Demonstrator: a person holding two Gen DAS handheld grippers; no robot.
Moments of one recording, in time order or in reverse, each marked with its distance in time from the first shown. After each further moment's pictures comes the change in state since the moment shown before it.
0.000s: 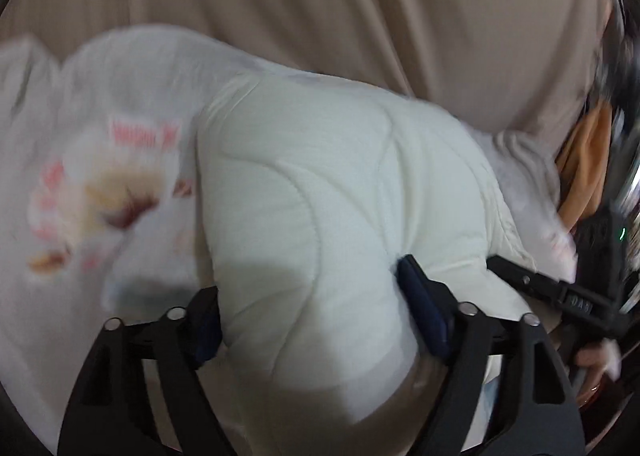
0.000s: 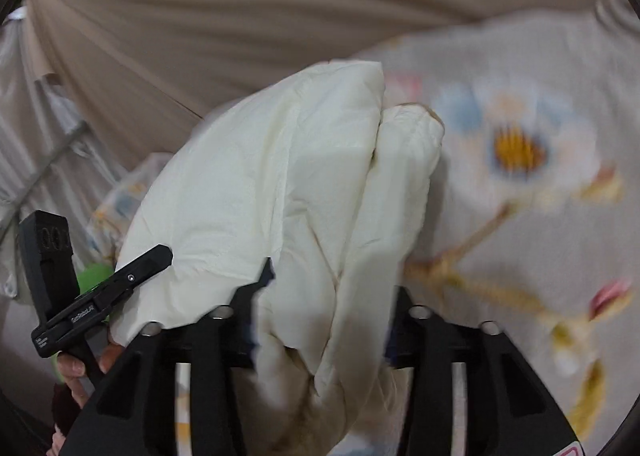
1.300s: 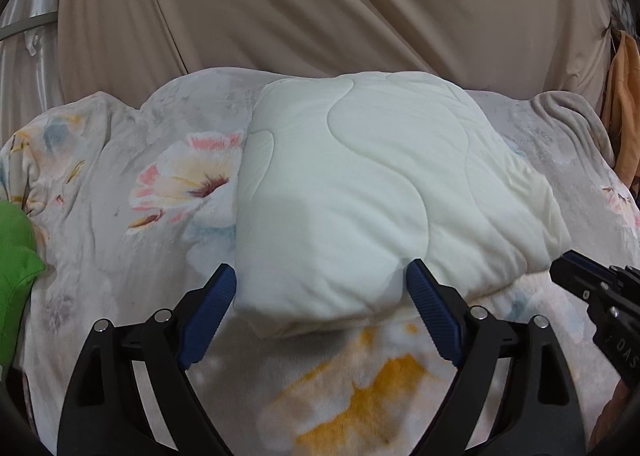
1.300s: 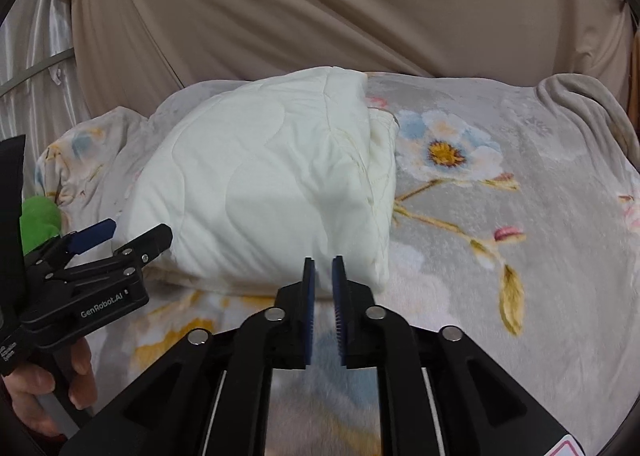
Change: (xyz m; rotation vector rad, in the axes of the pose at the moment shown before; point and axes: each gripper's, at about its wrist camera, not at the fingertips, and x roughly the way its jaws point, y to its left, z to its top) left arm -0.061 -0.087 -0.076 0.180 -0.058 0.419; right arm -0.078 0.082 -0.088 -0.238 -0.078 -0.390
